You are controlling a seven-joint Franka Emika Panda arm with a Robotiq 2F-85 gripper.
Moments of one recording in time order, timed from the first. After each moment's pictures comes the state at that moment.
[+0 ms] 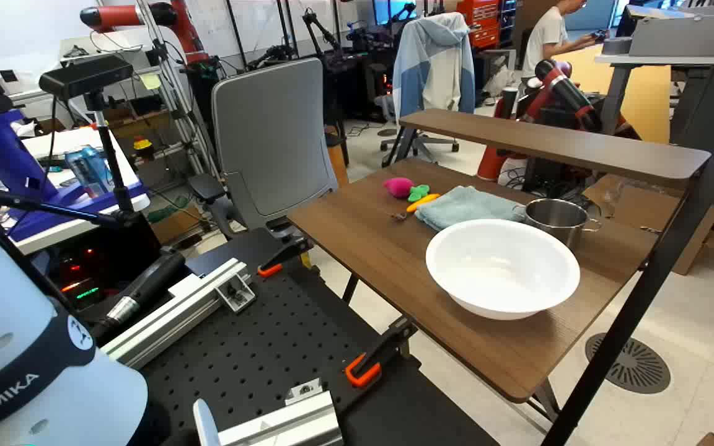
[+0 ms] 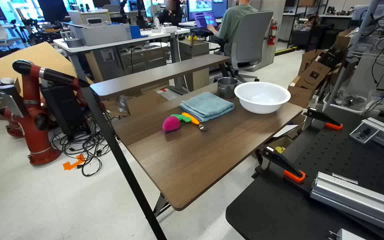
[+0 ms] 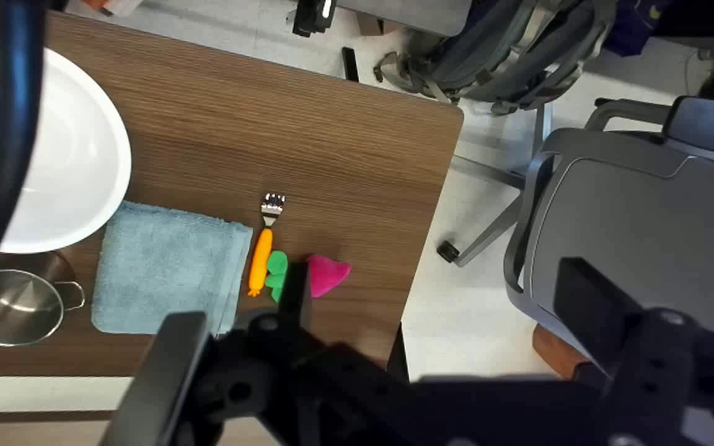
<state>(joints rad) 0.16 -0.32 -0.03 -2.23 0.27 1.93 -0.24</state>
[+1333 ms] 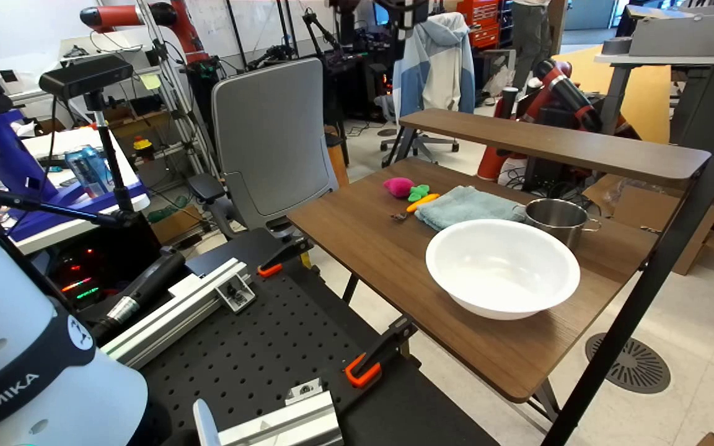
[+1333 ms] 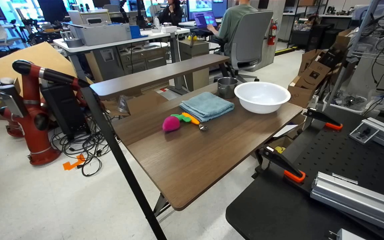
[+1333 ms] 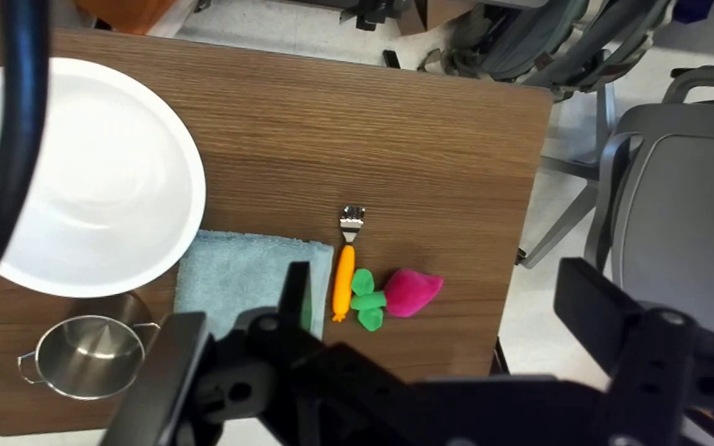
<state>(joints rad) 0.07 -0.15 -0.04 -2.23 0.24 2.05 -0.24</state>
